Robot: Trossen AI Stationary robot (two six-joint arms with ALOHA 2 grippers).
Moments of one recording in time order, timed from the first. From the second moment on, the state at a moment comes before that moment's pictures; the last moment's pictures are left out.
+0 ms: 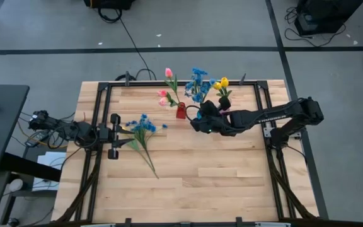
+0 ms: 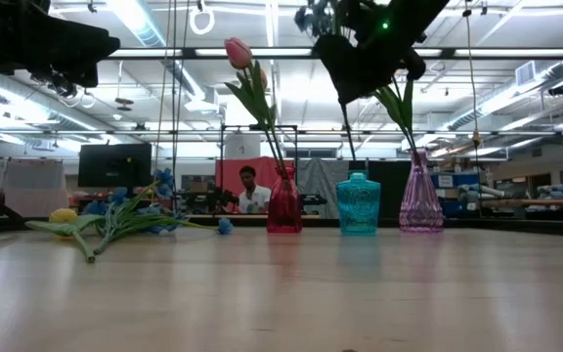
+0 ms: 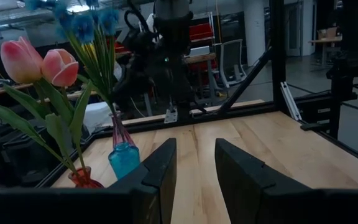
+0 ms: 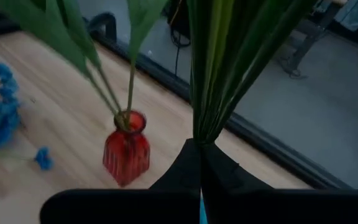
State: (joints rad) left arm -0.35 0.11 0.11 0.10 -0.35 0.18; right arm 0.05 1.54 1.14 -0.48 0.93 0.55
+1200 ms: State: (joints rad) left arm -0.35 0.11 0.11 0.09 -0.33 0.21; right arm 0.11 1.55 1.16 -0.79 0.59 0.92
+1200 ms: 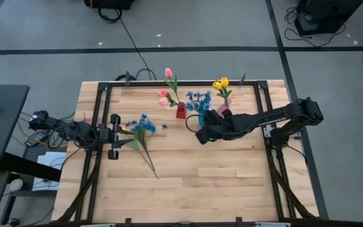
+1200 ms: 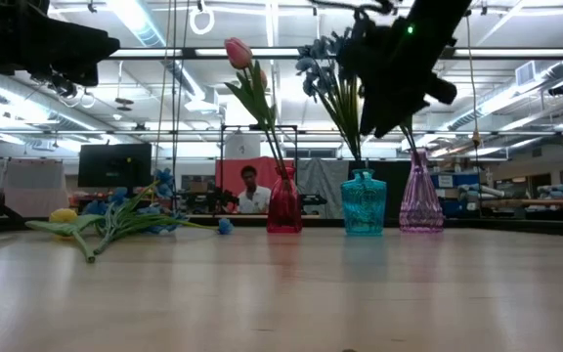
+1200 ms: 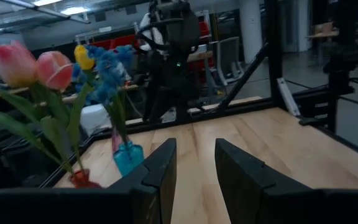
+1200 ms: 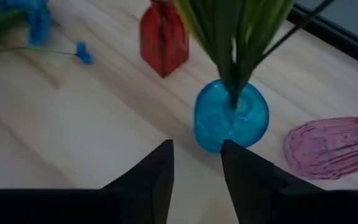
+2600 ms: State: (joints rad) left arm -0.35 0.00 0.11 0.06 -0.40 0.31; right arm 0.31 2.08 1.59 -0.35 0.46 0.62
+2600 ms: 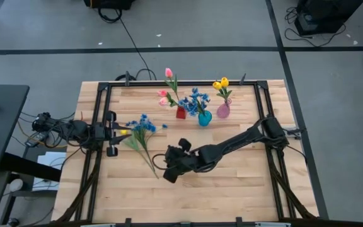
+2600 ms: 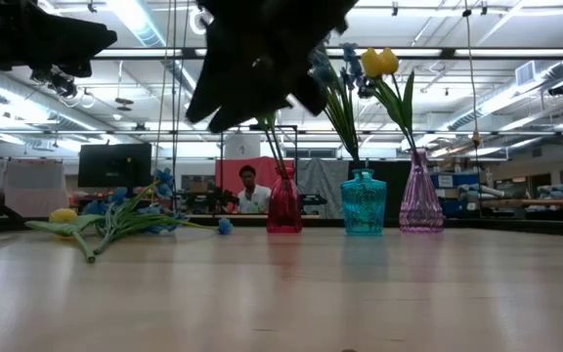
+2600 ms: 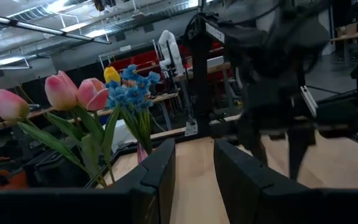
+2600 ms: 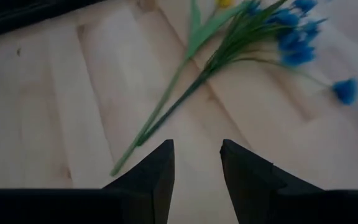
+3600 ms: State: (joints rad) left arm -0.35 0.00 0.11 0.08 -0.41 0.33; right arm 0.27 2.45 1.66 0.23 0.47 0.34
